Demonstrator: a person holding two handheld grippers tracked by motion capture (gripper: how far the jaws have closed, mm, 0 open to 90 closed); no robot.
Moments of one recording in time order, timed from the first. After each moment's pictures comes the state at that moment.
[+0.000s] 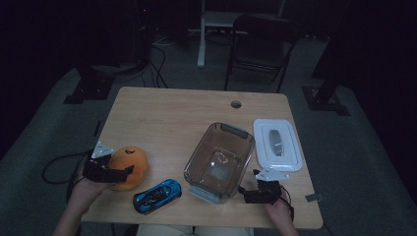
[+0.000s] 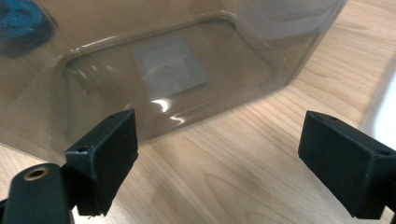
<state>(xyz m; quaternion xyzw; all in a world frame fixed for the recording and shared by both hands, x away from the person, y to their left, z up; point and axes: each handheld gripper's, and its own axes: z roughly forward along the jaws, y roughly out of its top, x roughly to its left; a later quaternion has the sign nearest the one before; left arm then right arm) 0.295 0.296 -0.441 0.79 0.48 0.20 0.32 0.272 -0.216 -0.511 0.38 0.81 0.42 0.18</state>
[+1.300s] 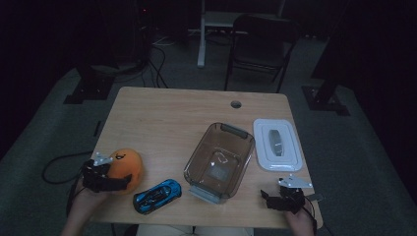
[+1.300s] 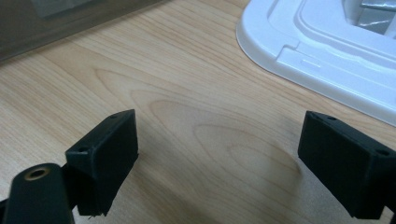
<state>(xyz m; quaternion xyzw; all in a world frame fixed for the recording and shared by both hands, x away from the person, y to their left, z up) 0.281 0.300 -0.471 0.77 0.54 0.19 0.28 0.252 -0.282 -0.527 0.46 0.79 0.35 0.21</state>
